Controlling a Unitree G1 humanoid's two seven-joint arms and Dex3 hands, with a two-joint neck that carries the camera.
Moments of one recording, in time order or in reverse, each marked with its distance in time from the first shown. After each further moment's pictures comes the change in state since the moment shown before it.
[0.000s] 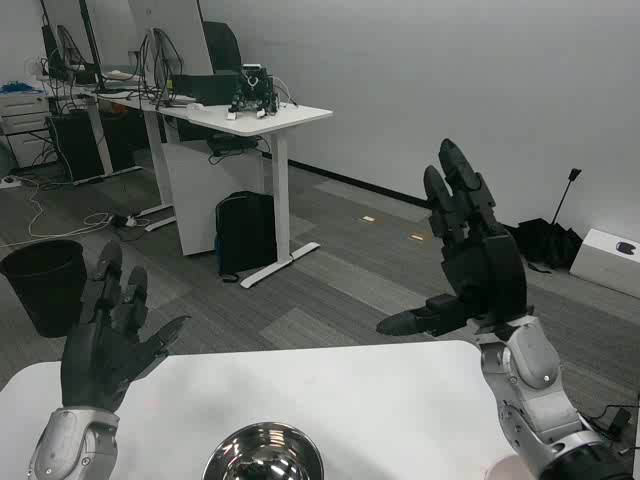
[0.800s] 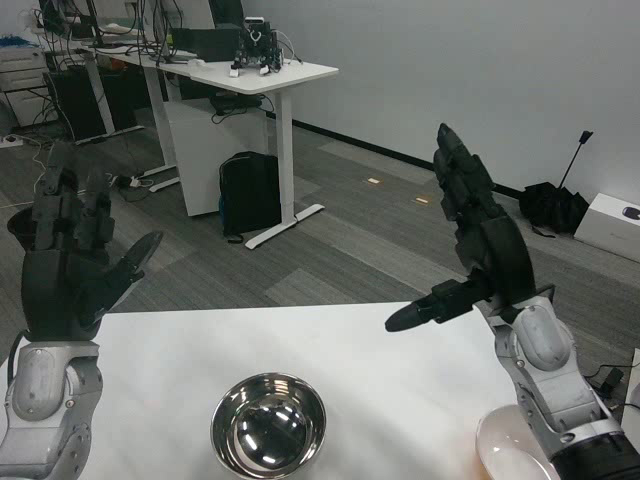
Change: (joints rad) left arm 0.088 0.039 0.093 -0.391 0.208 0.080 0.131; right arm 0.124 0.023 -0.115 -0.134 -0.246 0.147 -0.040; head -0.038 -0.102
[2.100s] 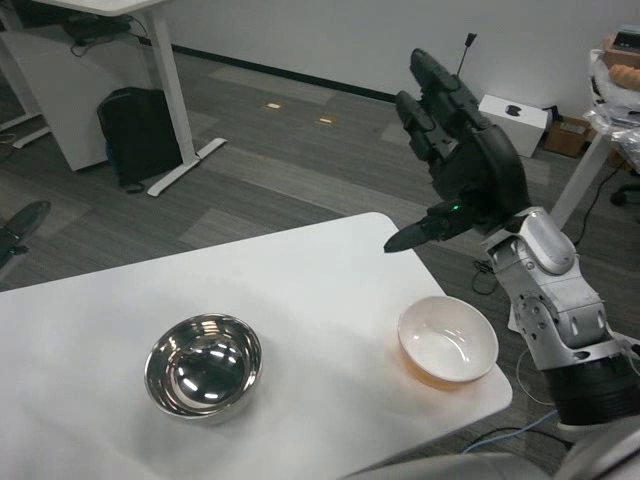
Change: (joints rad) left arm -0.025 -0.007 0.108 -0.046 0.072 0.295 -0.195; right arm 0.359 -0.006 -0.448 -0.446 0.346 0.521 0.204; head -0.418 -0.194
